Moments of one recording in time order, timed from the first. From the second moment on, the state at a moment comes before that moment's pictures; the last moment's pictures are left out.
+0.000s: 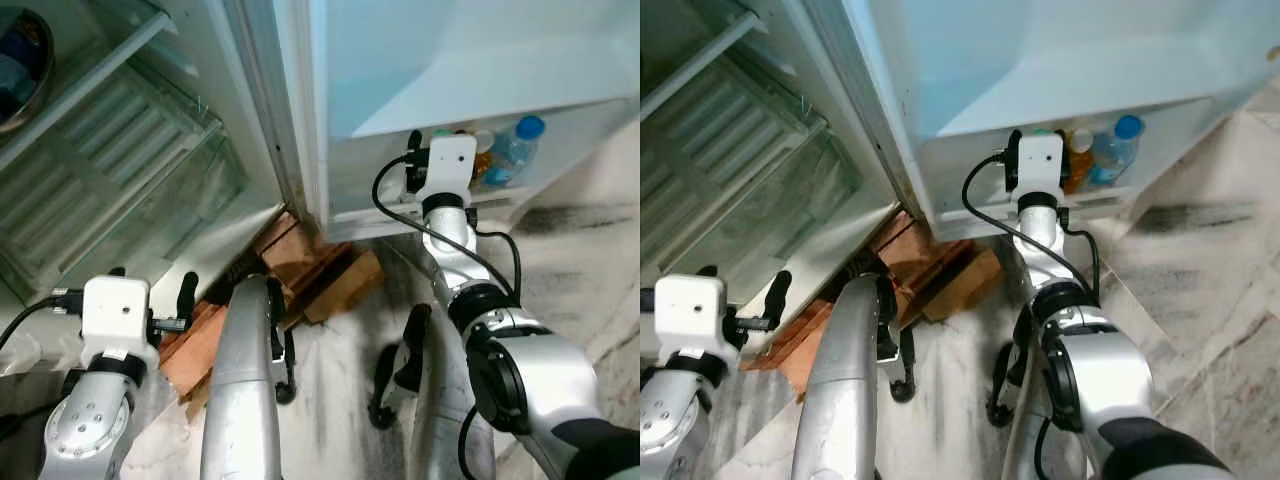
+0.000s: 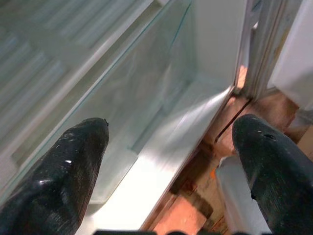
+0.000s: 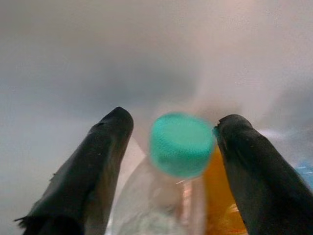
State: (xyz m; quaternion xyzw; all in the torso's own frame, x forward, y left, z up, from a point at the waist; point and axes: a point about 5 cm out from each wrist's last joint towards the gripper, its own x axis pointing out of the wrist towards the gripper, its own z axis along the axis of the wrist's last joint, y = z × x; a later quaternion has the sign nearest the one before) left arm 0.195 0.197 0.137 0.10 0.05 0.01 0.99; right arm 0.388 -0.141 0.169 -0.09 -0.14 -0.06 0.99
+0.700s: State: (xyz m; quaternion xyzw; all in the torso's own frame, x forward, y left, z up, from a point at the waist) left arm 0.228 0.179 0.120 0.08 0.04 -0.02 1.00; right arm 0.376 -0.107 0.176 -0.01 -0.15 0.01 0.99
